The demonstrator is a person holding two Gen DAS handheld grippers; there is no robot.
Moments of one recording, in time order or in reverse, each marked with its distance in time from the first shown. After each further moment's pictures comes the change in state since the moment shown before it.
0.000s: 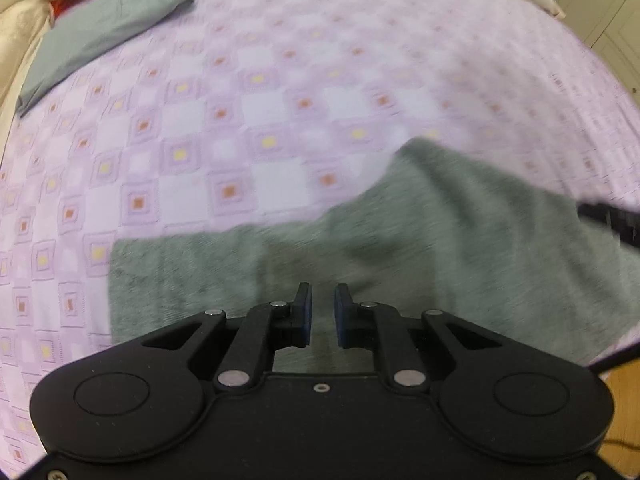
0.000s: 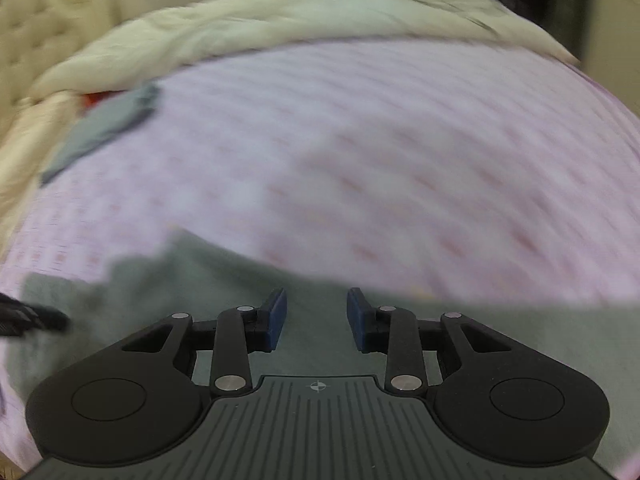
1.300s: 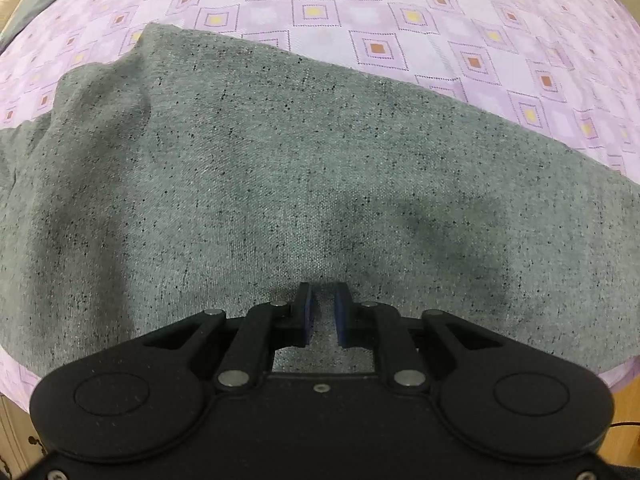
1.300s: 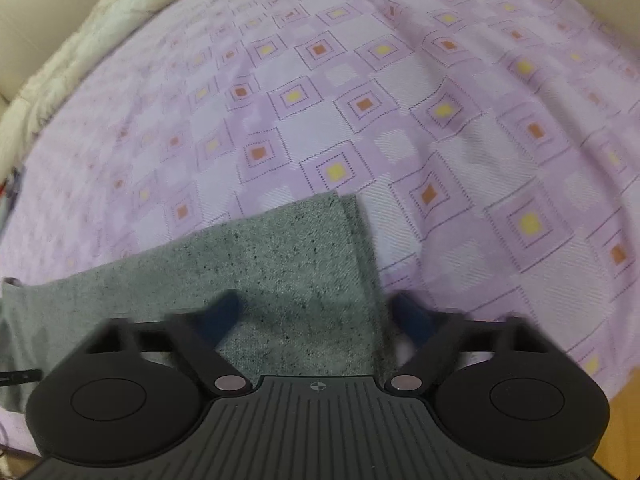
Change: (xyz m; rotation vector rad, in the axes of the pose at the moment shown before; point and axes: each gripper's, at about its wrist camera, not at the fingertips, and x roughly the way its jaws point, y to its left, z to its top) left arm 0.089 -0.224 -0.025 -0.145 0.168 0.135; right arm 0.002 -0.423 -0.042 0.322 0.193 0.022
